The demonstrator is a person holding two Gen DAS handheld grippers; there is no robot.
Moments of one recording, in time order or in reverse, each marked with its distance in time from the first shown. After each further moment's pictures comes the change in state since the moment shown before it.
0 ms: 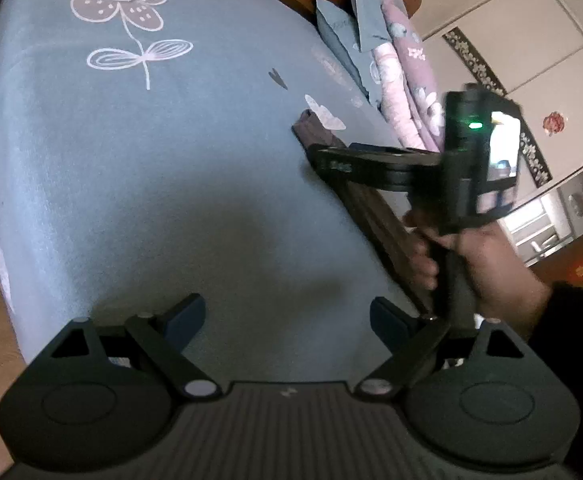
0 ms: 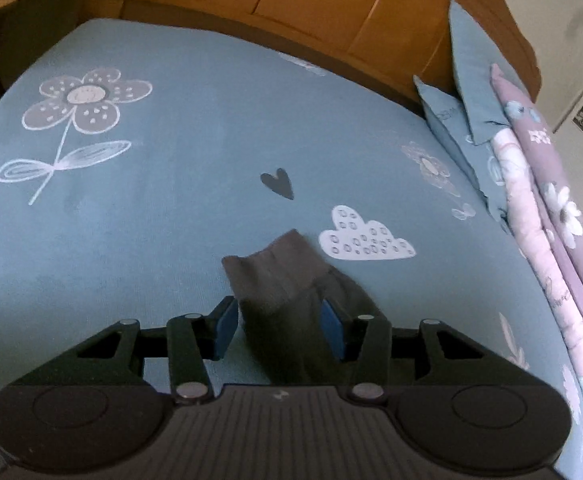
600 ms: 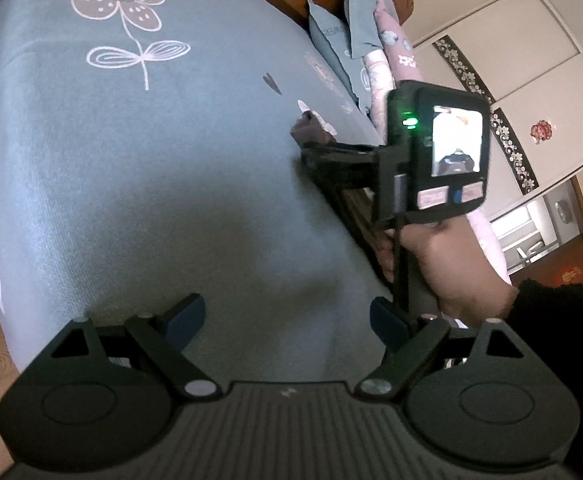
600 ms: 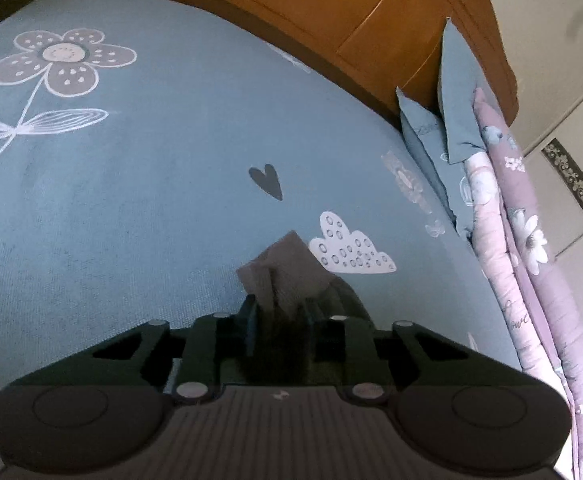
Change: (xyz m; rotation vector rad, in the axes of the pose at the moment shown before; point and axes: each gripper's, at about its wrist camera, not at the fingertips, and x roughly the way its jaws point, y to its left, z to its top) left arm -0.007 0.007 -0.006 -0.007 -0.014 -0.043; right arm 0.012 0.029 0.001 -0.068 -0.002 -0.157
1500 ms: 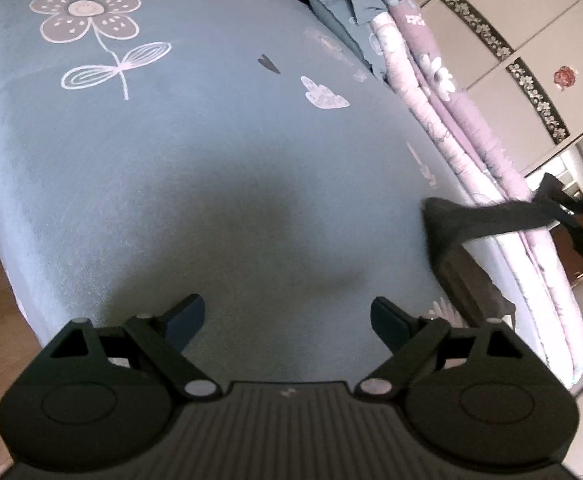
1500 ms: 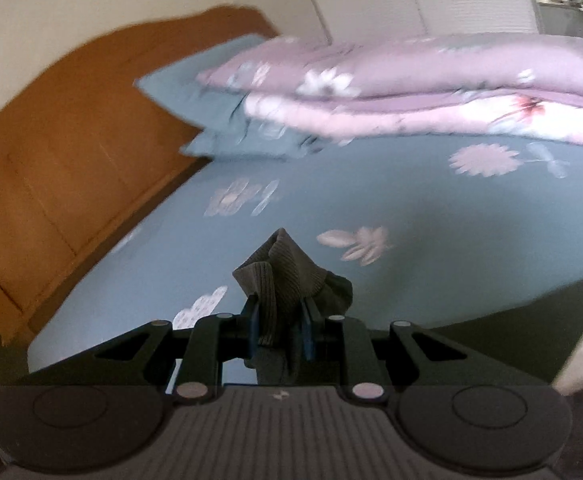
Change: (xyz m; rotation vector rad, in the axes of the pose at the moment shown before) left arm 0.014 -0.032 0.009 0.118 0.080 0.154; right arm -0.143 -0.298 -0.174 1.162 -0.109 0.170
